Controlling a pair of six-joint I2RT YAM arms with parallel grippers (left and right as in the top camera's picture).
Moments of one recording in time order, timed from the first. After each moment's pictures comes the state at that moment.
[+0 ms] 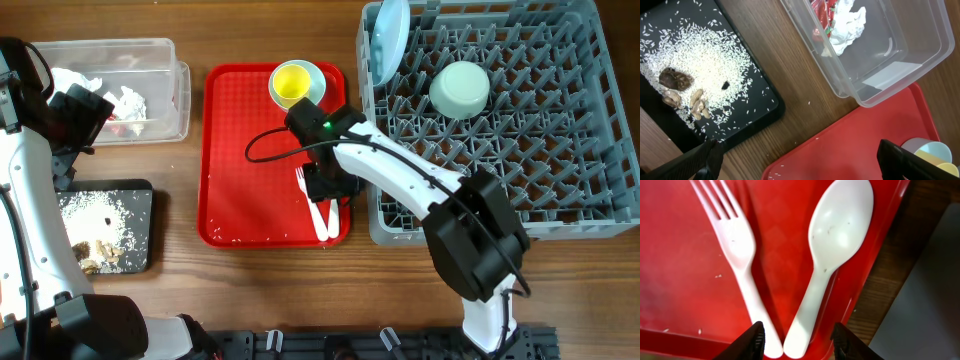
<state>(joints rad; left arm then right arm) 0.39 1.59 1.66 -1.29 -0.03 -0.68 0.72 2.06 1.55 -1.09 -0.07 0.52</state>
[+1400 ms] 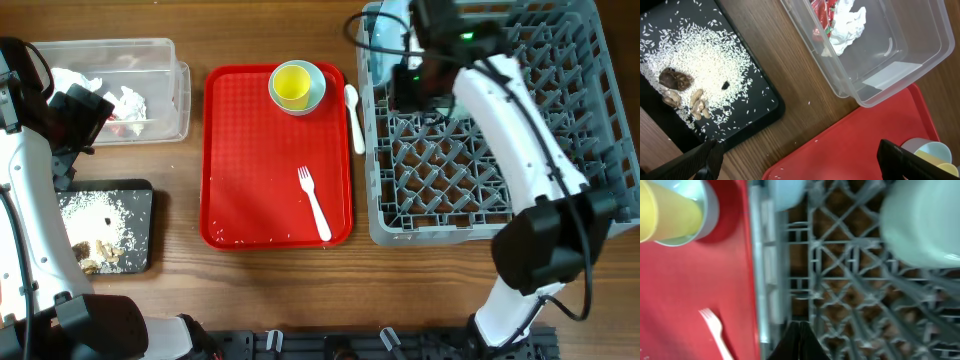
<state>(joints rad) 0.39 1.59 1.66 -1.29 -0.03 -0.68 0.26 1.93 1.84 -1.19 -0.06 0.26</state>
